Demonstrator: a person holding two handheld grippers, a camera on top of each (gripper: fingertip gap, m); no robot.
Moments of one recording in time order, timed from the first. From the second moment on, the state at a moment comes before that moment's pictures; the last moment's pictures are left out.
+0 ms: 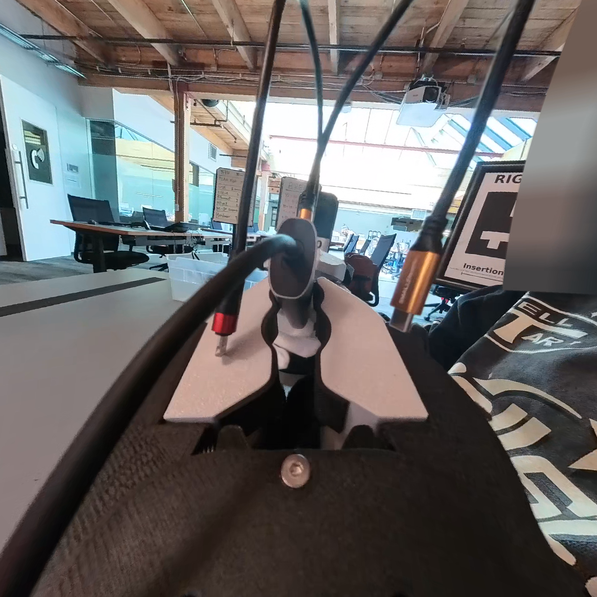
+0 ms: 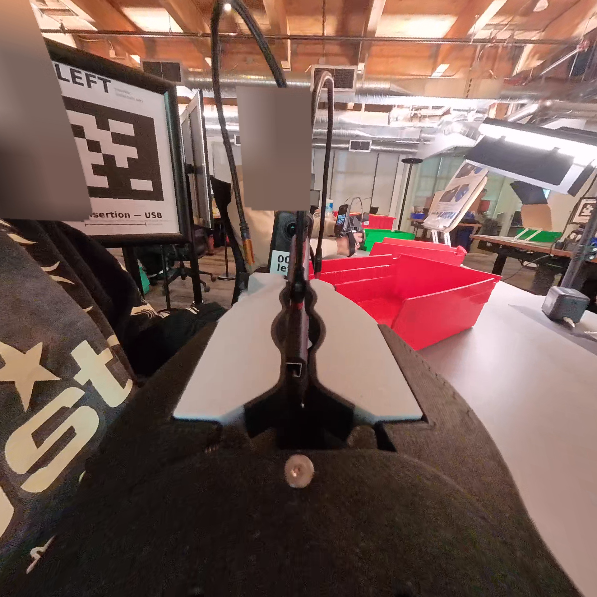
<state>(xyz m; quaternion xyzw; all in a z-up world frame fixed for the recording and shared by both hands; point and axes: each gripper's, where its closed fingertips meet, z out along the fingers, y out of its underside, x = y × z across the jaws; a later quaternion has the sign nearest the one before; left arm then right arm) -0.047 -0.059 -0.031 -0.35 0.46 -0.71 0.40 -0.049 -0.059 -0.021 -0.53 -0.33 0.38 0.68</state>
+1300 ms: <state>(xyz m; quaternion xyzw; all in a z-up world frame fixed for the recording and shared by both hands) -0.010 -0.058 -0.107 -0.50 0.62 -0.46 0.39 -0.042 -0.039 -0.047 -0.71 -0.36 0.08 0.60</state>
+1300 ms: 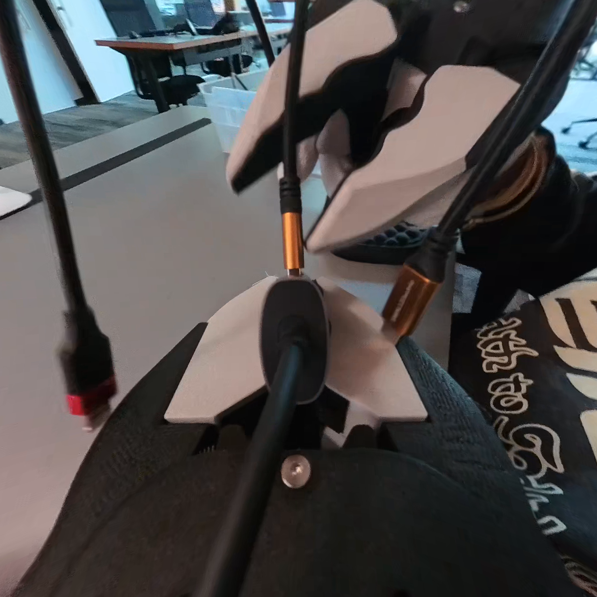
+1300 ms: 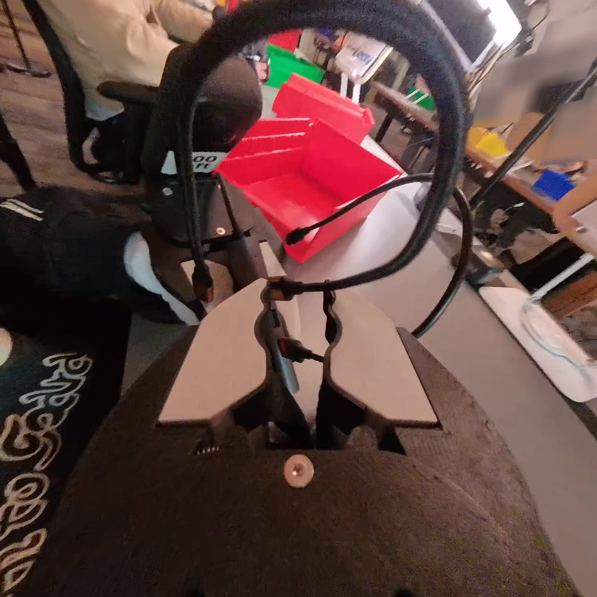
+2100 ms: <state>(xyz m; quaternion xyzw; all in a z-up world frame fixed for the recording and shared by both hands) -0.030 -0.079 -0.063 -0.40 0.56 -0.63 0.36 -0.053 -0.059 -0.017 -0.59 -0.26 0.50 0.59</state>
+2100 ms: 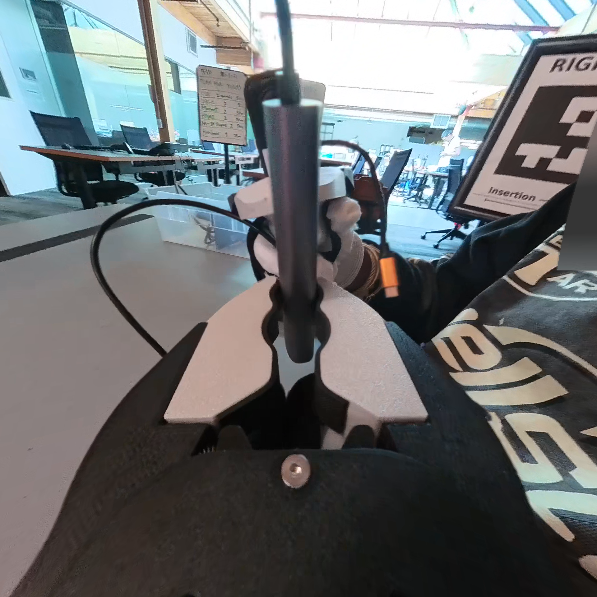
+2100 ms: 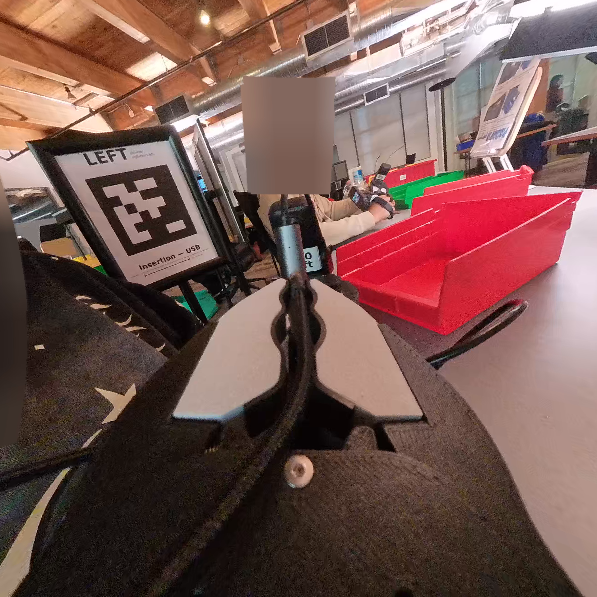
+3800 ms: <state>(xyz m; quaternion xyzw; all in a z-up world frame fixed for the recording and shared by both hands) -0.046 -0.074 -0.015 -0.33 0.33 -0.83 0.31 -0.062 -0.059 -0.003 -0.52 -0.21 0.46 0.69</state>
